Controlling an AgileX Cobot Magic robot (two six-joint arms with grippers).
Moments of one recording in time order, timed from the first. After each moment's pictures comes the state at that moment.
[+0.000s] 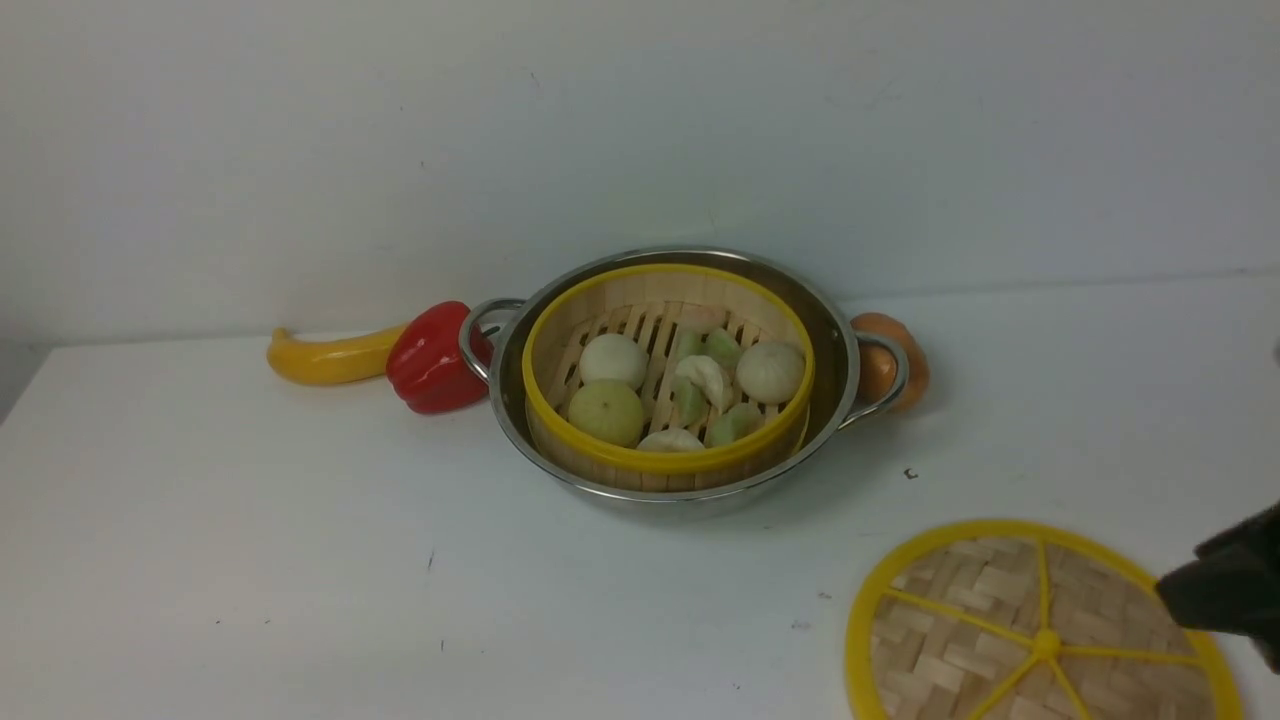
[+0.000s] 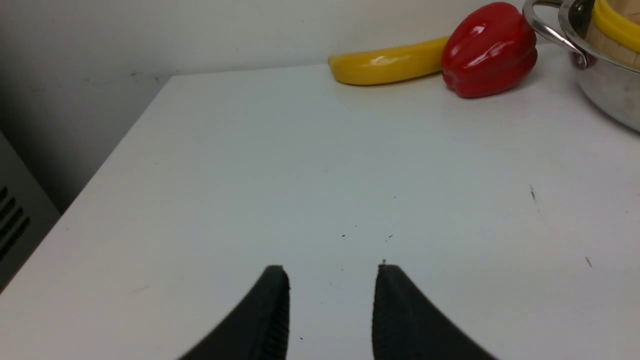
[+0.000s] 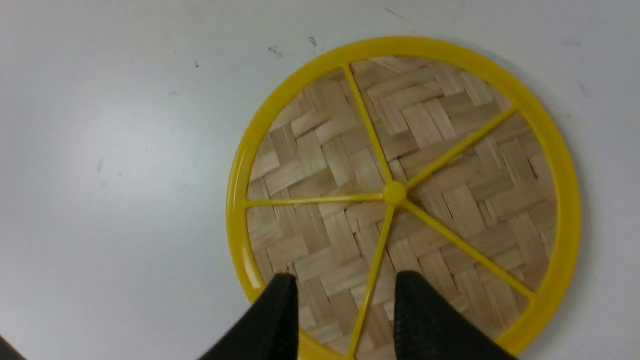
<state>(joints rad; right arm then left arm) 0.12 1.12 -0.84 0.43 1.08 -0.62 0.24 0.00 0.01 -0.20 0.33 0.29</state>
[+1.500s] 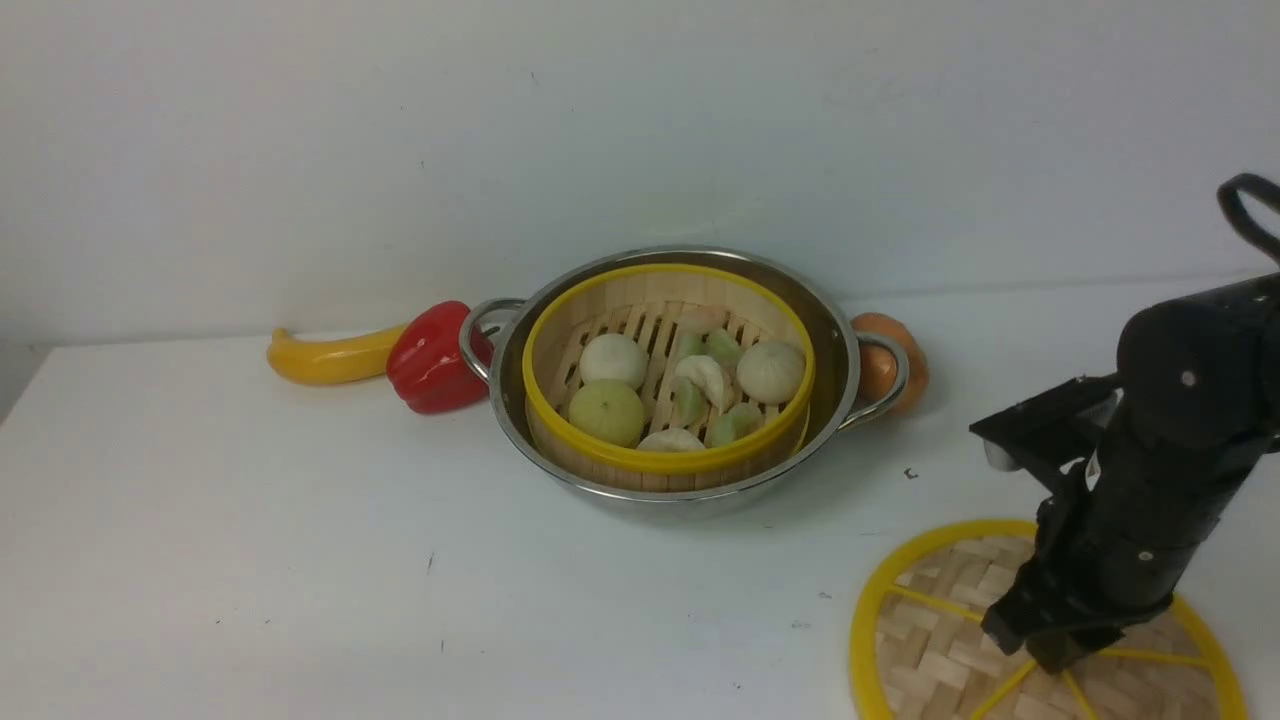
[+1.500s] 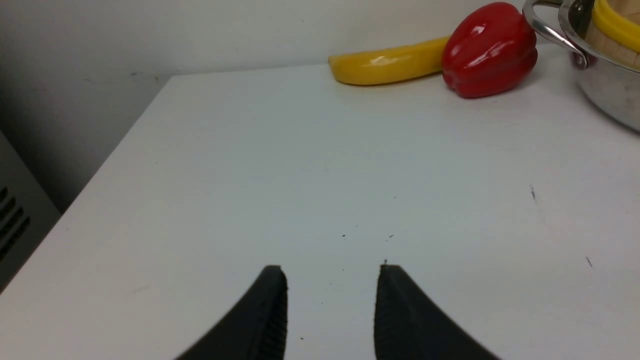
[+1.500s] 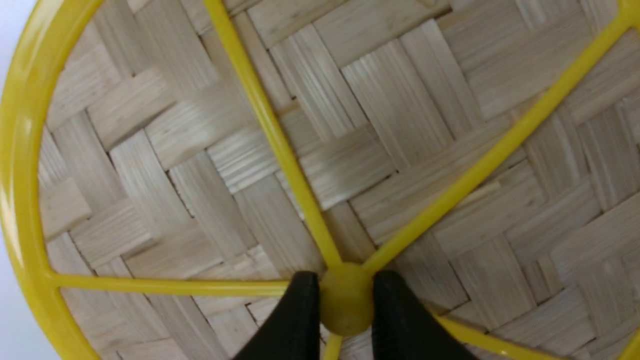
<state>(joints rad) 0.35 1.74 -1.02 0.06 1.01 -0.15 0.24 0.00 0.01 -0.20 0.33 0.29</state>
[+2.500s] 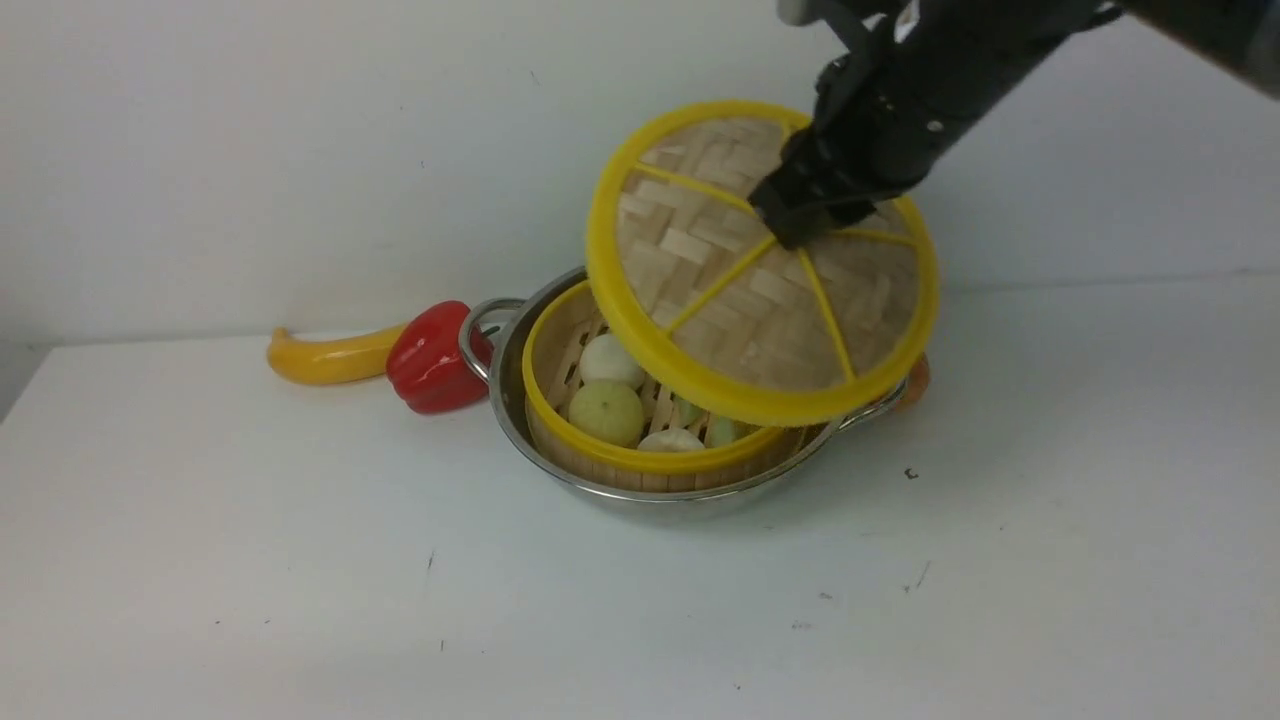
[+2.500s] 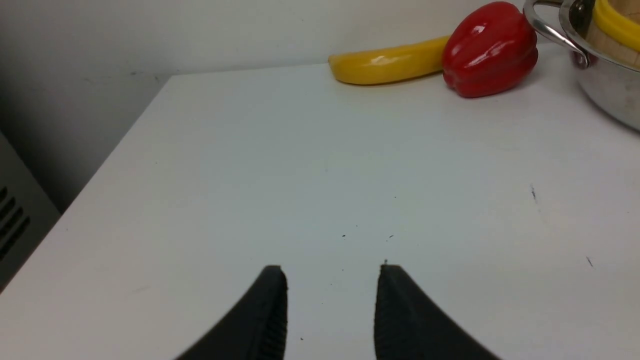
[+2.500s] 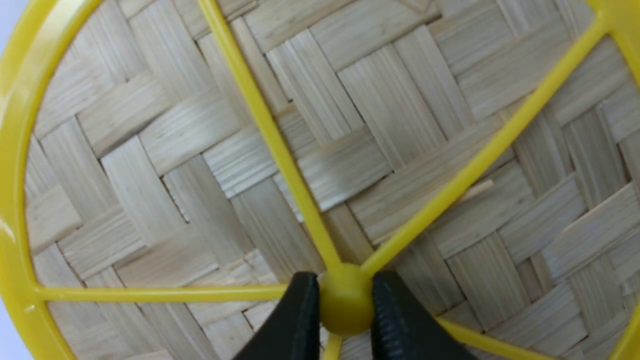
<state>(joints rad) 0.47 2.03 -2.08 0.17 1.24 -0.27 0.24 0.00 0.01 -0.20 0.33 0.29</state>
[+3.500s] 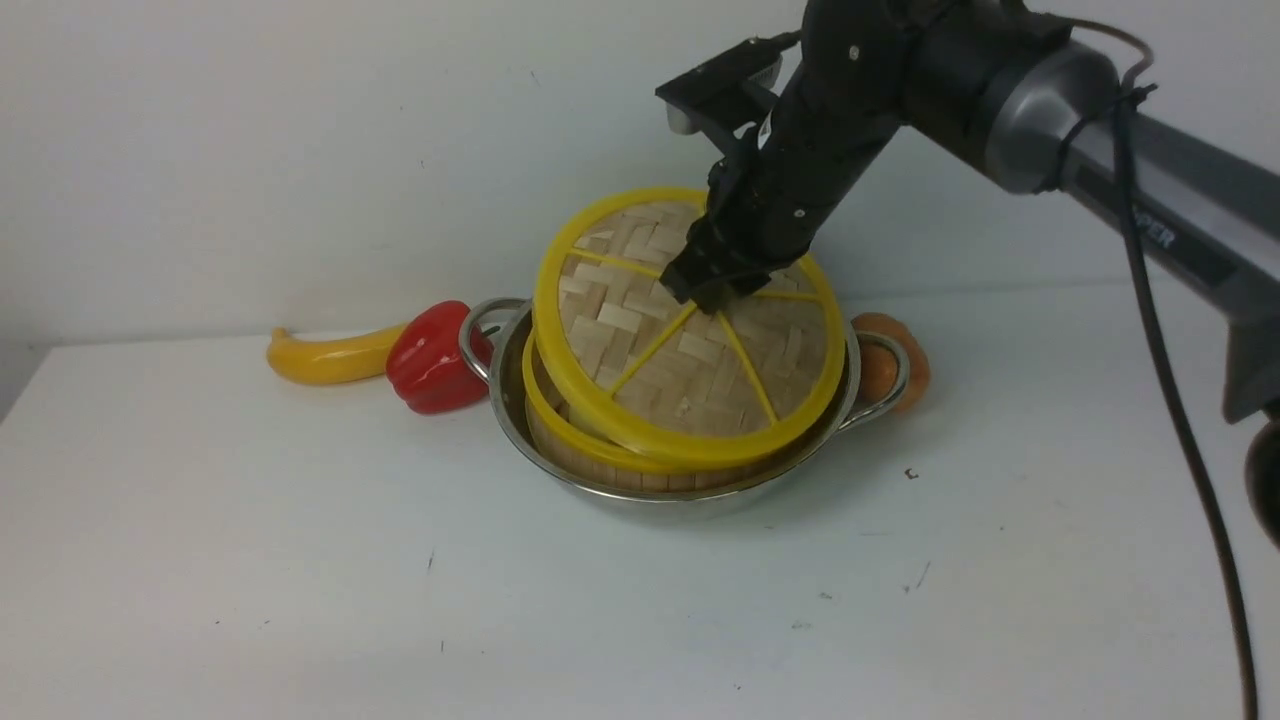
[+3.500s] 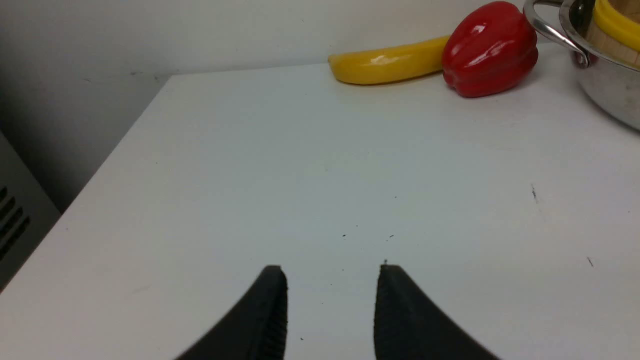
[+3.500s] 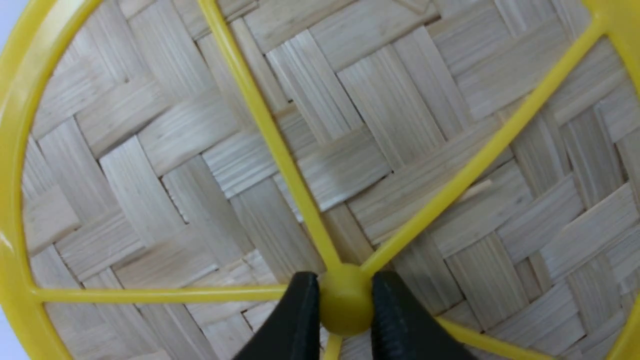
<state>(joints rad) 0.50 2.28 -2.25 0.17 1.24 -0.30 0.24 0.00 0.01 -0.20 0.33 0.29</state>
